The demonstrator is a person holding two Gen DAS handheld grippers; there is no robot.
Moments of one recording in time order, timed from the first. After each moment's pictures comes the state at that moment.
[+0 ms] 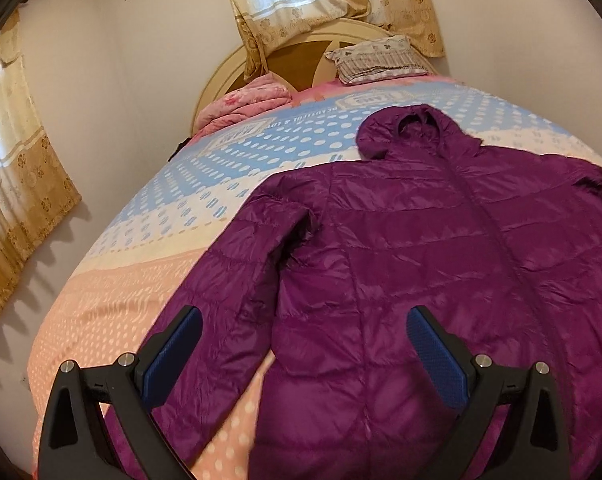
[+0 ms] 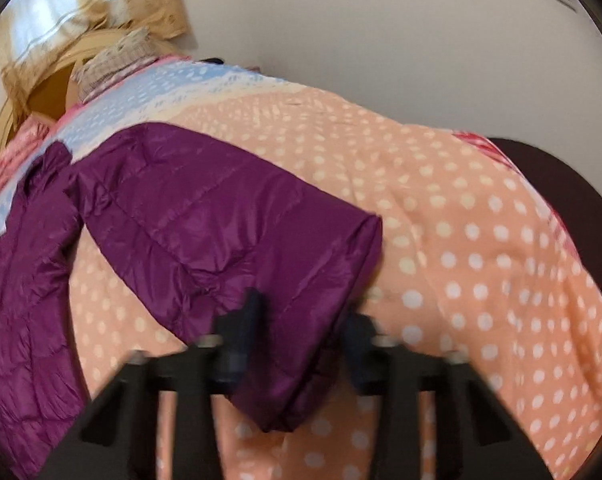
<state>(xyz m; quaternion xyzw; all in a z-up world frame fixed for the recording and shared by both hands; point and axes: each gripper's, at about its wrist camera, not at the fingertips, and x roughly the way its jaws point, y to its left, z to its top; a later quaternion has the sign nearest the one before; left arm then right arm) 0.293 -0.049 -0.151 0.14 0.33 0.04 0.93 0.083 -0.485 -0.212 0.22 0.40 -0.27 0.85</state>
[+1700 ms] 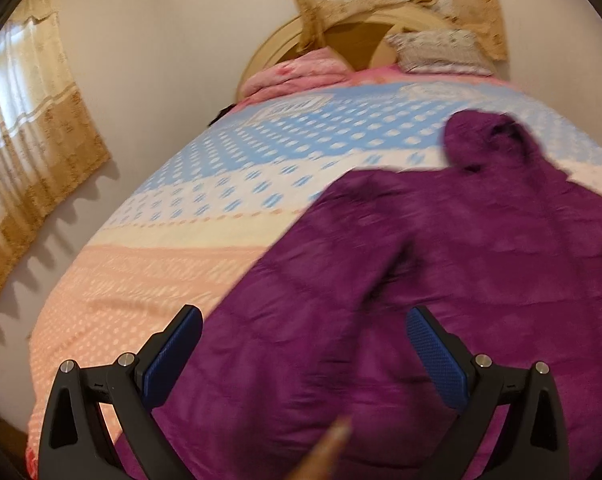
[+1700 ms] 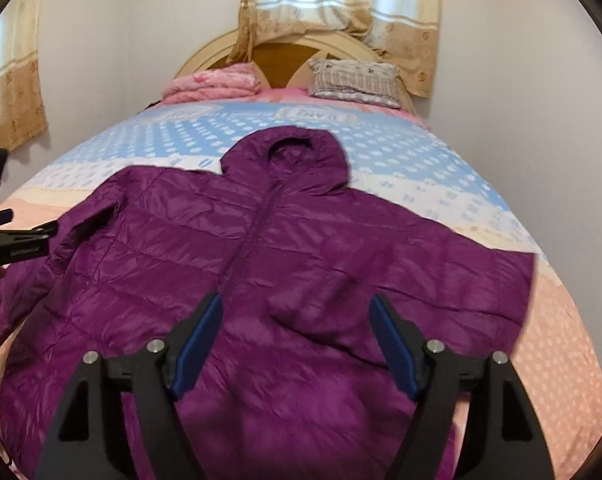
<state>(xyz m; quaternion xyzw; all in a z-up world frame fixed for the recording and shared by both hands) 0.371 0.000 -0.144 0.09 0.35 0.09 0.93 0.250 -0.243 -0.158 -0.02 0.32 -0.03 0.95</state>
